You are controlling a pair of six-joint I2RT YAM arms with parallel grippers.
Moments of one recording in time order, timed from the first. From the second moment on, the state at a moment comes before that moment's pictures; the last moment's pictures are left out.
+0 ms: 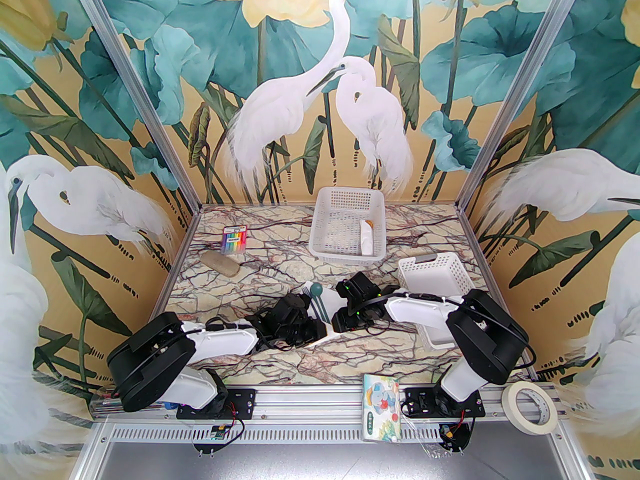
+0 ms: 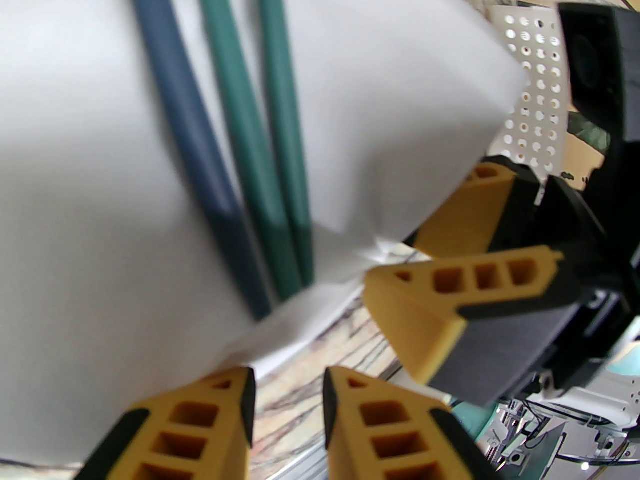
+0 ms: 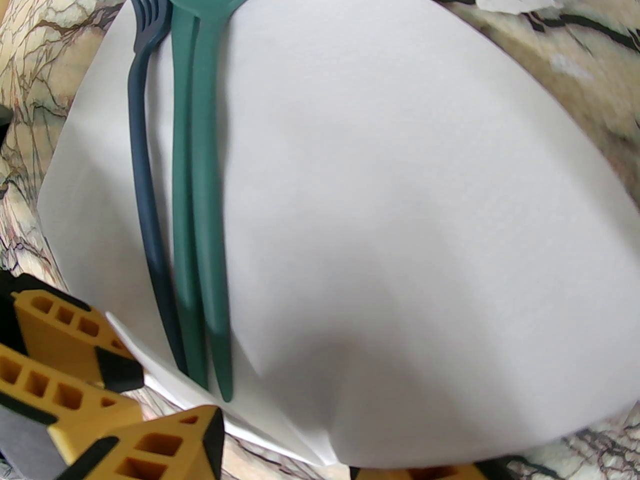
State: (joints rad) left arm -0.84 1.42 0.47 0.14 0.35 -1.12; right arm 0.75 1.63 0.80 -0.35 -0.36 0.49
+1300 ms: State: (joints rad) left arm -0.79 1.50 0.59 0.02 0.28 -0.94; right arm 0.75 1.64 0.82 -0.37 -0.35 0.49
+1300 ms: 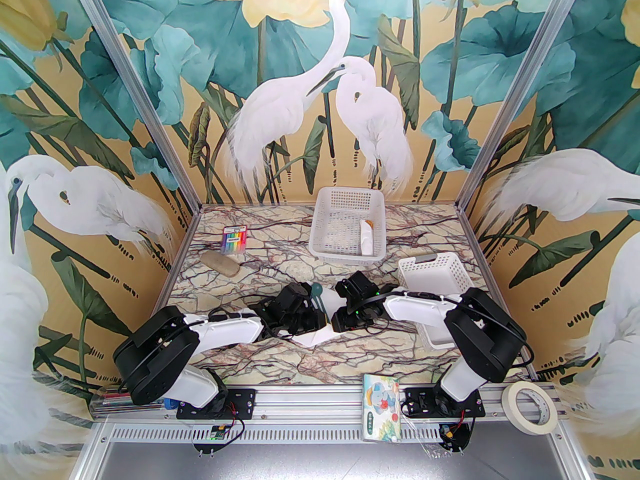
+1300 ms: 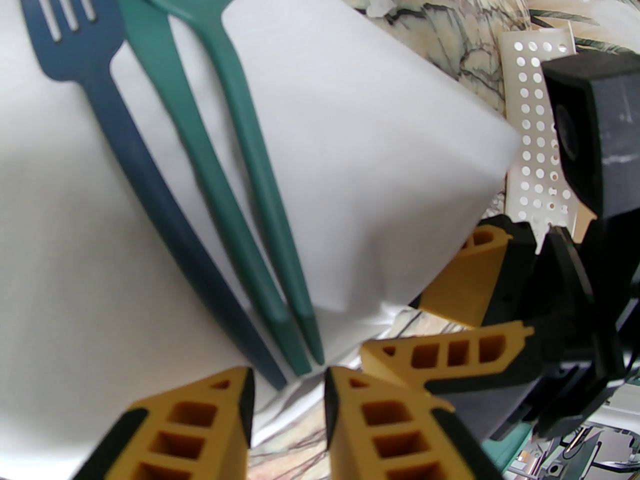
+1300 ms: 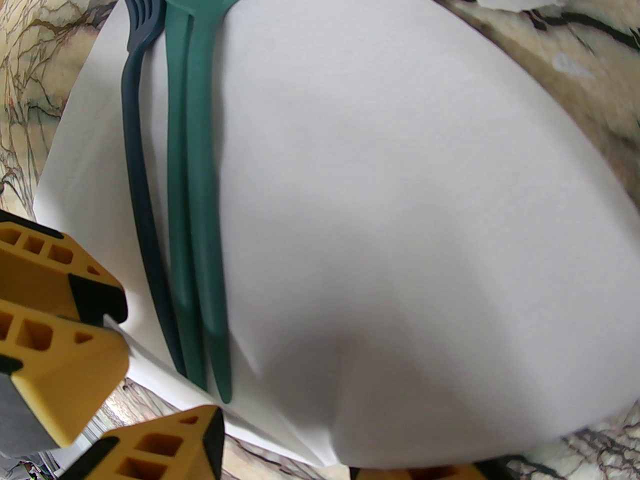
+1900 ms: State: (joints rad) left arm -0.79 1.53 0.59 0.04 0.27 -0.93; right arm 0.75 1.64 0.82 -0.38 -0.34 0.49
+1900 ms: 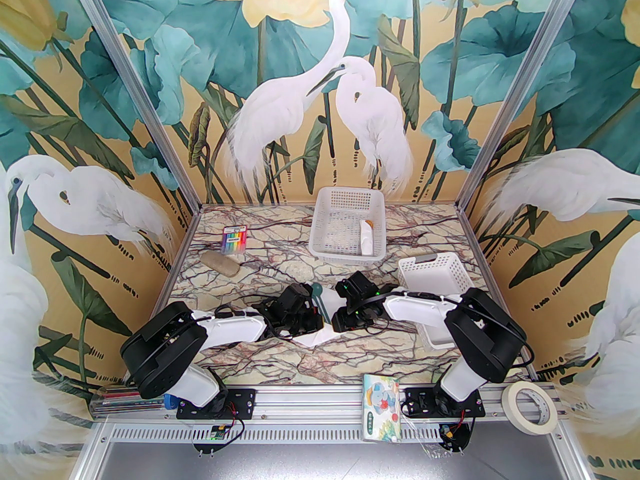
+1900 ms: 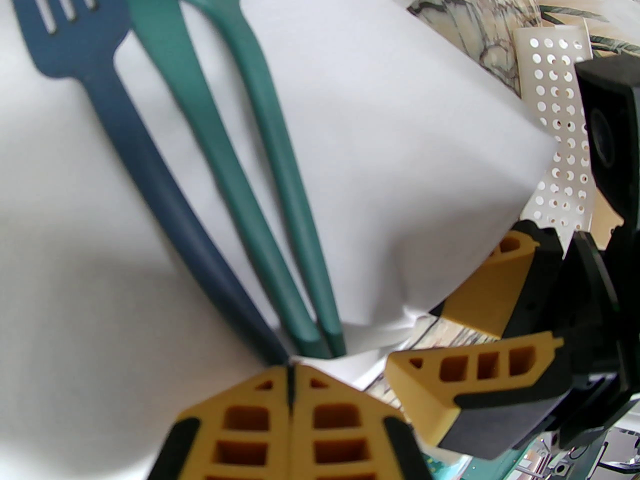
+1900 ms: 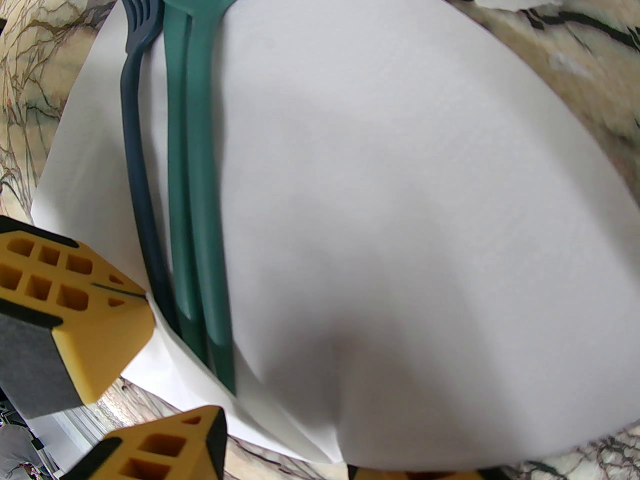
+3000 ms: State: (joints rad) left arm -0.79 1.57 0.60 0.08 0.28 -0.94; right arm 0.77 1.59 0.87 -0.46 -0.32 0.50
